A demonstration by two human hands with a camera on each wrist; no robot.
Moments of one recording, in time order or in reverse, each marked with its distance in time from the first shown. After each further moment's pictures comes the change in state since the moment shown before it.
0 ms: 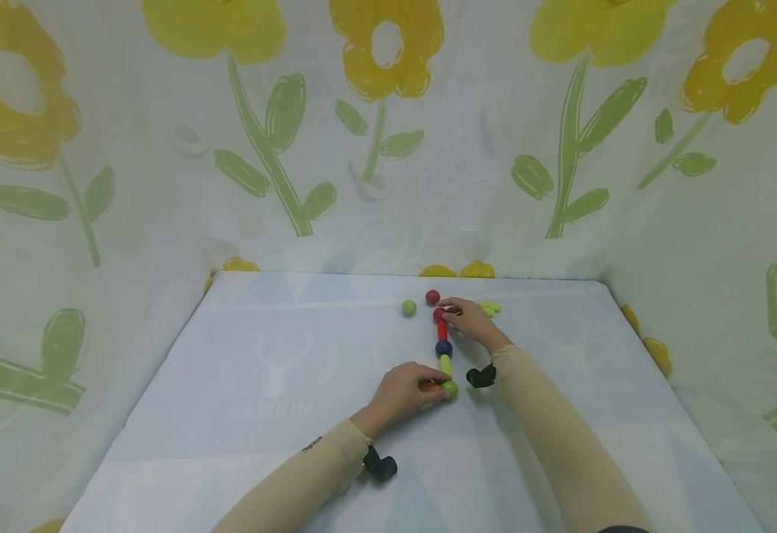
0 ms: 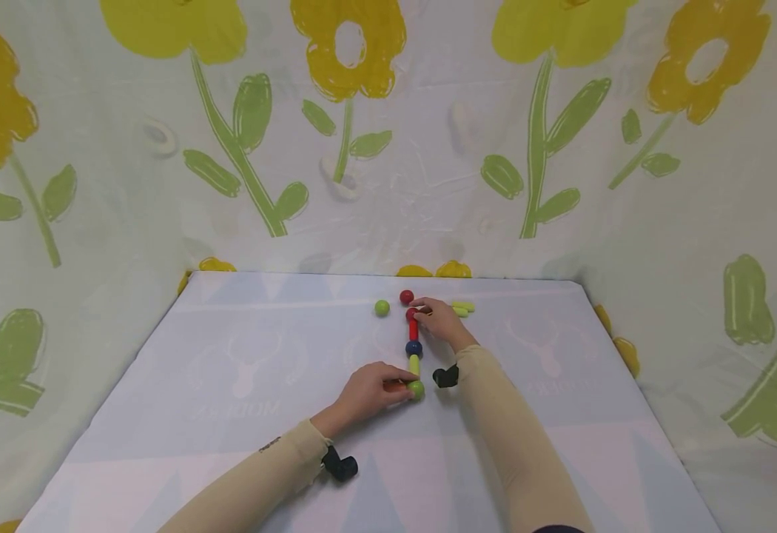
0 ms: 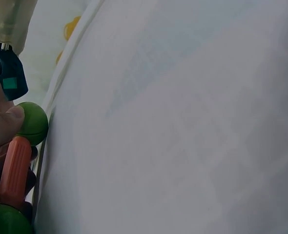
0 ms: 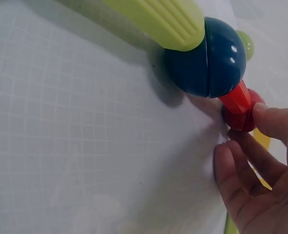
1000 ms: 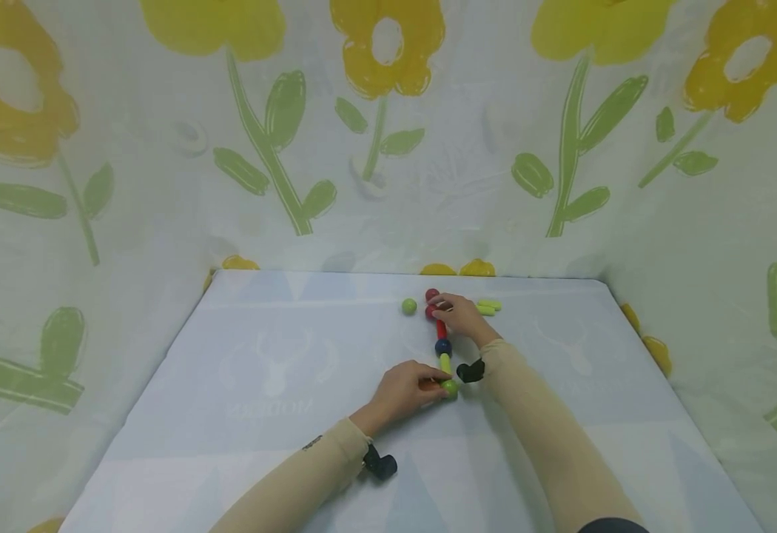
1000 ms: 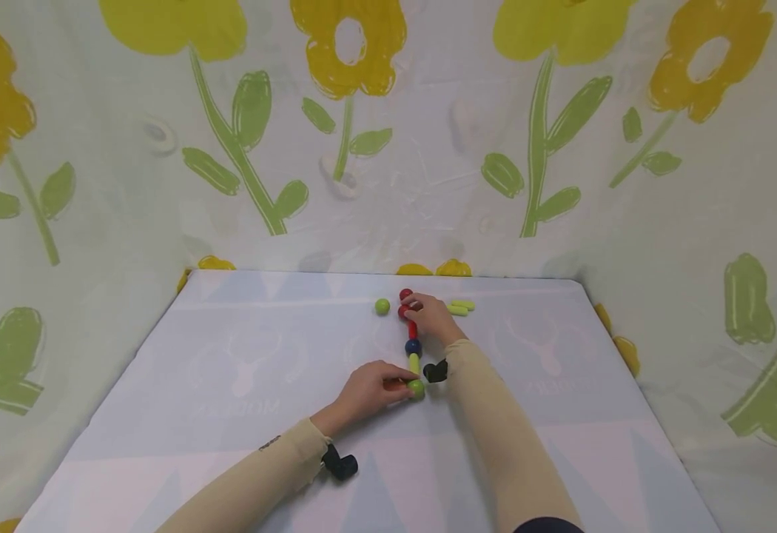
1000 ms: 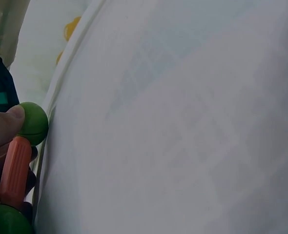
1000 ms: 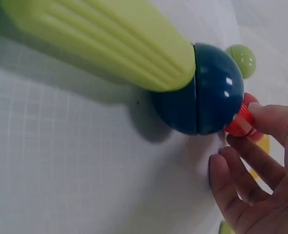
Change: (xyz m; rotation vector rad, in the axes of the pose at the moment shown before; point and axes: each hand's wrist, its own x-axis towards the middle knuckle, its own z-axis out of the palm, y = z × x) left_hand 0.001 0.001 -0.001 -0.002 -0.002 -0.003; right_hand 0.006 -0.015 0.010 -0.030 0.019 -0.001
